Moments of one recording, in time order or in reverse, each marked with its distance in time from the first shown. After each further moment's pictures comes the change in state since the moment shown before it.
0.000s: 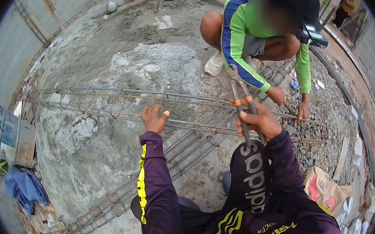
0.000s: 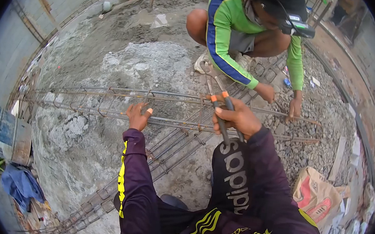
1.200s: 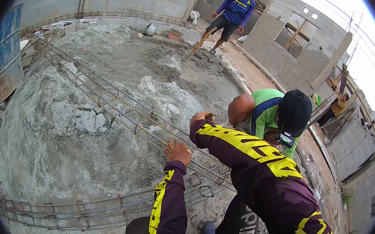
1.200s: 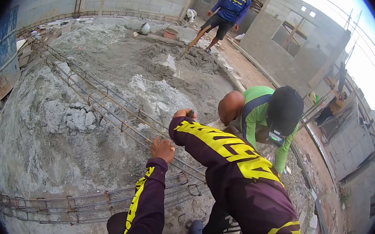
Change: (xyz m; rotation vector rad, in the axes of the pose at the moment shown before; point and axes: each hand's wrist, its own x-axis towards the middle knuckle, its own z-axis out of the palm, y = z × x) left_hand -0.007 0.013 -0.001 -0.159 -0.032 -0.159; right_hand 0.313 0.032 0.233 -2.980 -0.053 0.416
